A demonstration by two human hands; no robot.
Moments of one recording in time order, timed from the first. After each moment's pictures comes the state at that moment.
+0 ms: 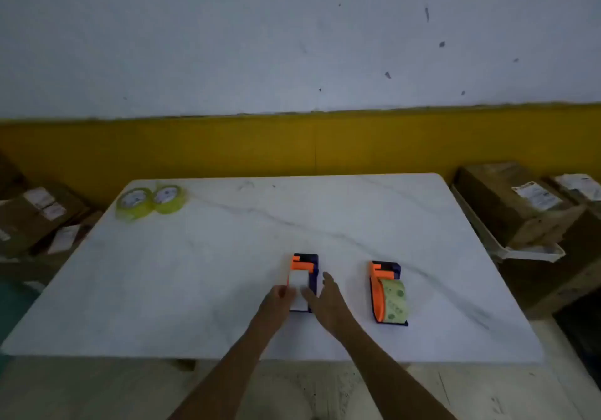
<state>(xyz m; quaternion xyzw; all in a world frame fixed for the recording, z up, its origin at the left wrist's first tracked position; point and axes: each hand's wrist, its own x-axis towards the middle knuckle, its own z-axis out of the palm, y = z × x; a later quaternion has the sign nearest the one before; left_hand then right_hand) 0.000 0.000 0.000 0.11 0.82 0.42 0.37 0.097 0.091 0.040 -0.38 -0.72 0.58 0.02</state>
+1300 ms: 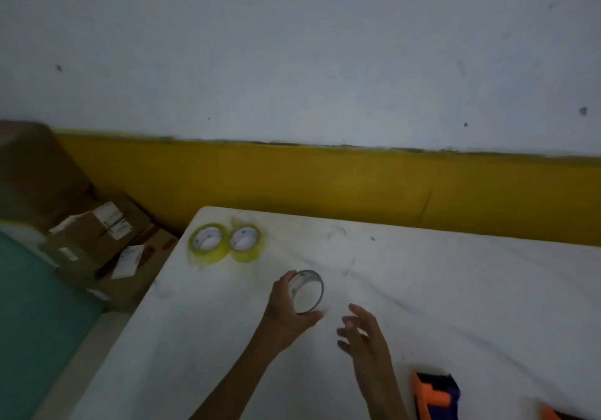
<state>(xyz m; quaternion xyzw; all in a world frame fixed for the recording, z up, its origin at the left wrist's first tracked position) -0.305 -0.056 0.009 0.18 0.83 0.47 0.23 -0.161 0.043 0.028 -0.35 -0.57 0.72 0.16</state>
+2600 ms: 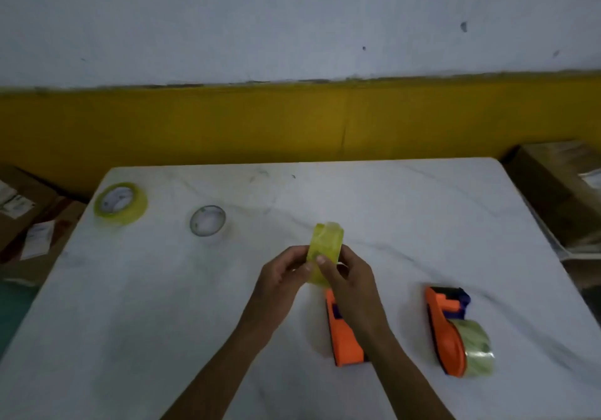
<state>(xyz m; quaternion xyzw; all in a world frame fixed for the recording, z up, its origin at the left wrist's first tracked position) -0.148 0.015 0.076 0.23 0.69 0.58 0.36 -0.054 0.117 0.071 -0.33 -0.69 0.62 0.18</state>
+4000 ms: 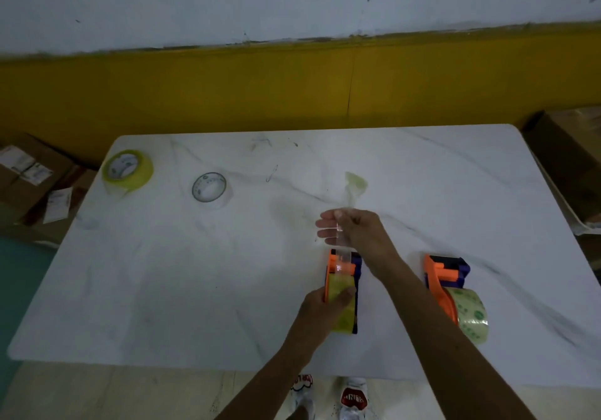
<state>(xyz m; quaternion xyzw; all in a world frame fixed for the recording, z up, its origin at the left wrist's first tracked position) -0.044 0.026 -0.009 0.07 0.73 0.45 0.50 -0.046 0.181 0.036 -0.33 -0.59 0.73 0.08</state>
